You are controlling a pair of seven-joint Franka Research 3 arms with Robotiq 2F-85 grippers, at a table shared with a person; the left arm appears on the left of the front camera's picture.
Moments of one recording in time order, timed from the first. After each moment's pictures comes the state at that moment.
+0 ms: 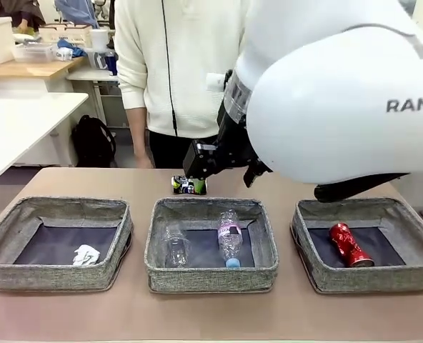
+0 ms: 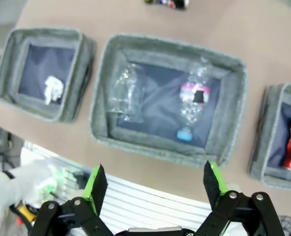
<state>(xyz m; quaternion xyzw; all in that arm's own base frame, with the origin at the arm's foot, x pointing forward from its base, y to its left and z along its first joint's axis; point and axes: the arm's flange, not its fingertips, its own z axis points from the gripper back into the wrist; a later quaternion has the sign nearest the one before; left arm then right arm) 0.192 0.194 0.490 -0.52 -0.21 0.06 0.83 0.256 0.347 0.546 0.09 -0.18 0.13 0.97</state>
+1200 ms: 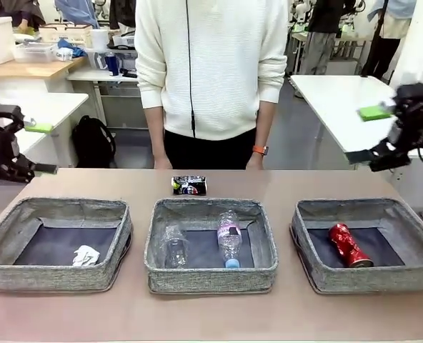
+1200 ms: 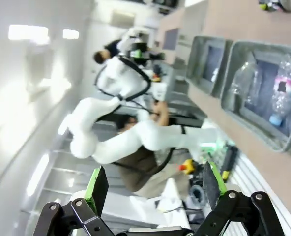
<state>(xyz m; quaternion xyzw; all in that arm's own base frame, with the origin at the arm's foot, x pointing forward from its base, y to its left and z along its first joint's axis) 0.344 0.022 0.462 -0.62 -0.11 -0.01 0.78 0.313 0.006 0.504 0.66 -0.06 0.10 0.74</state>
